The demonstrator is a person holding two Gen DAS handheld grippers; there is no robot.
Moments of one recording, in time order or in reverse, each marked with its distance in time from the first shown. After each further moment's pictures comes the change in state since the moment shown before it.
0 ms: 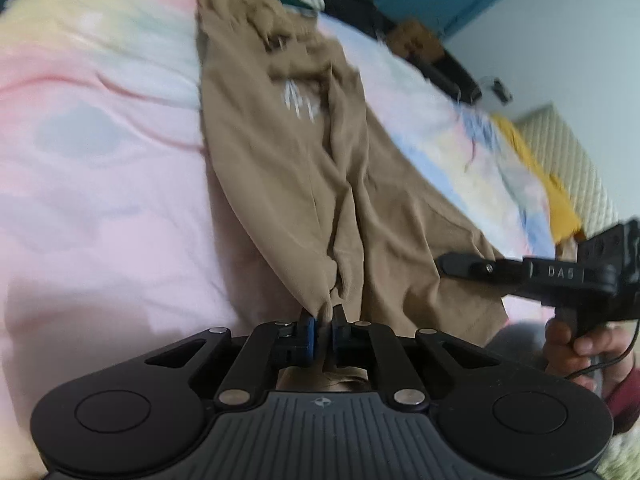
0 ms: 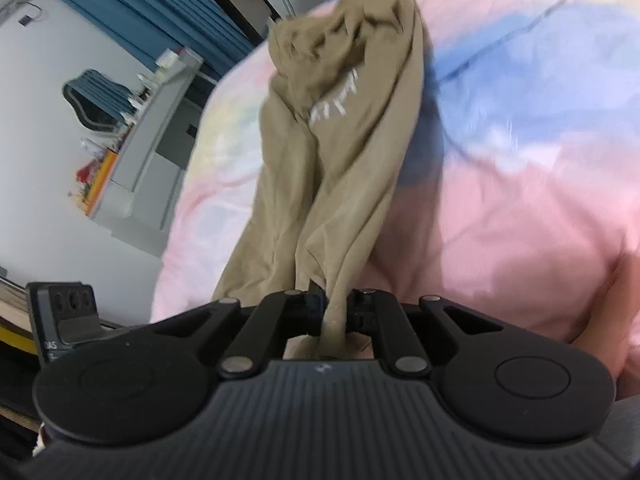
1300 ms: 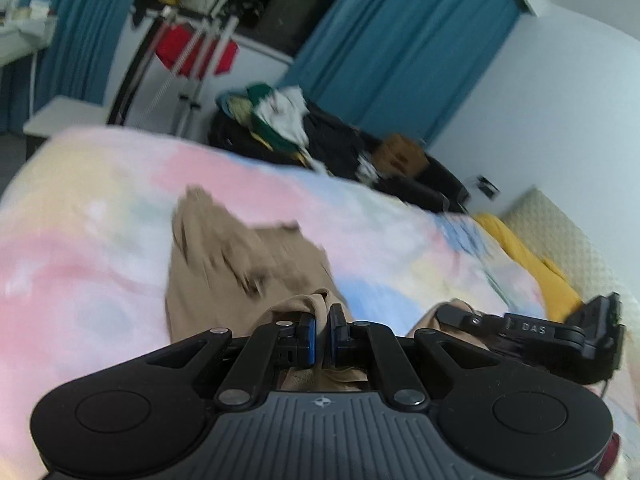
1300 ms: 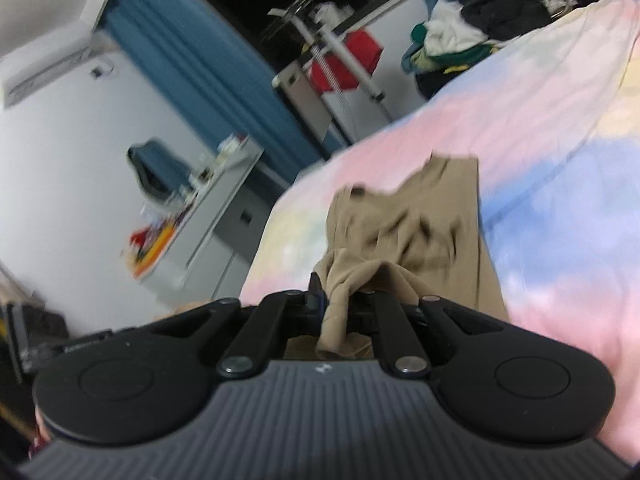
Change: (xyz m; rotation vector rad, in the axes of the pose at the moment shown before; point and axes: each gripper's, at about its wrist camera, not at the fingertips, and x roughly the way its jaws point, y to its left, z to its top) left arm -0.092 -0.086 0.076 0.094 -0.369 0.084; right arm -0.071 0.019 0.052 -0.061 -0.311 0.127
